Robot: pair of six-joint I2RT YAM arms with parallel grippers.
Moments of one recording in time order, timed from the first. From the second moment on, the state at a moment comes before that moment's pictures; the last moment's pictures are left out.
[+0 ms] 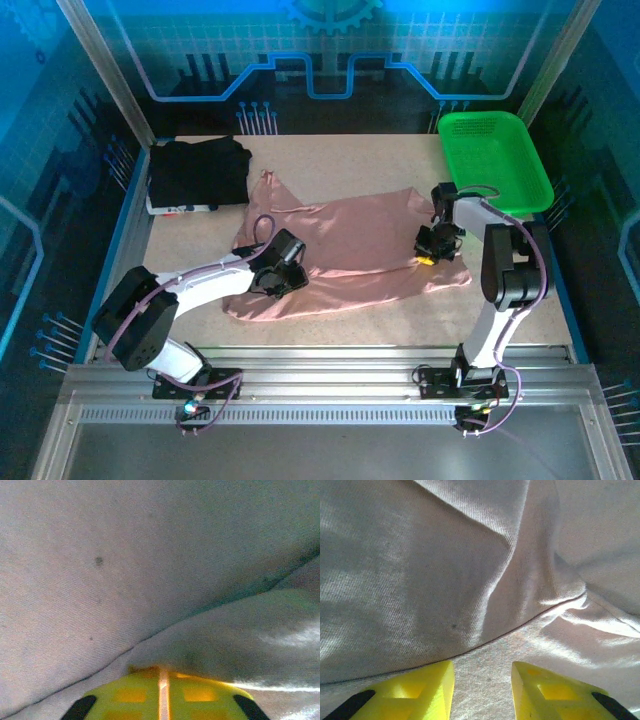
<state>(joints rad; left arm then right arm) -0.66 1.50 0.81 -0.45 0.03 -1.08 0.04 1.83 1.17 -0.88 -0.17 0.49</state>
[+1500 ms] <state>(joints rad) -0.90 1.97 1.42 -0.33 0.38 -1.10 -0.03 1.68 1.10 -0.84 -0.31 0.46</state>
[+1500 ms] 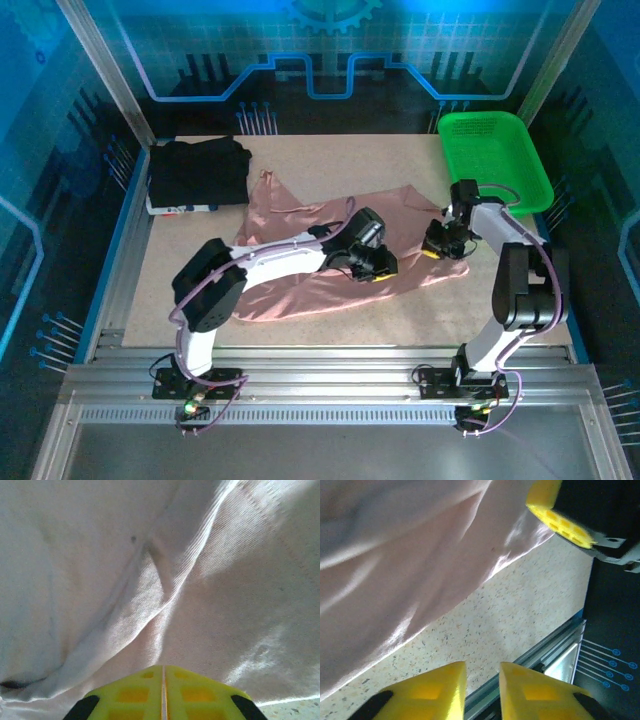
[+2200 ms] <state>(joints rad) -0.76 2.12 1.45 -0.39 0.26 -1.08 0.07 1.81 1.11 -0.79 -0.32 0.49</state>
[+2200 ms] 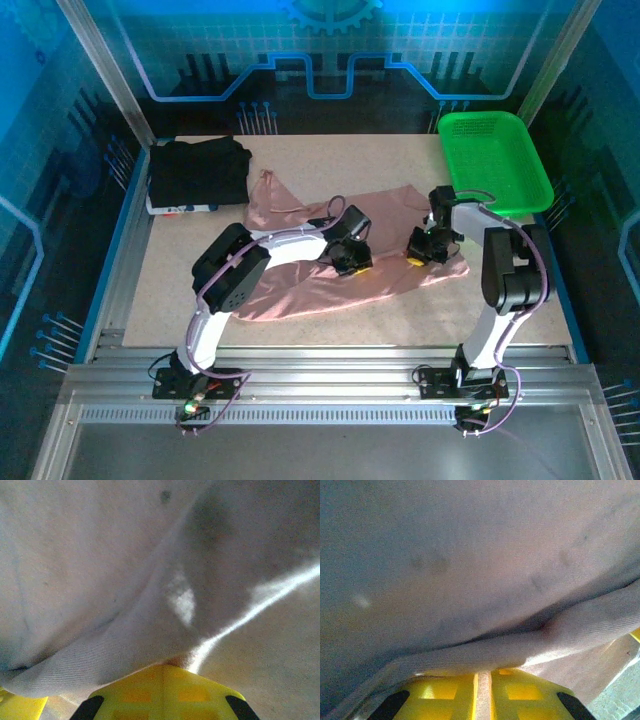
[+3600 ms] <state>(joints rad) -0.53 1.31 0.72 -0.52 0.02 -1.11 -0.09 1.67 1.10 -0.86 -0.21 0.45</state>
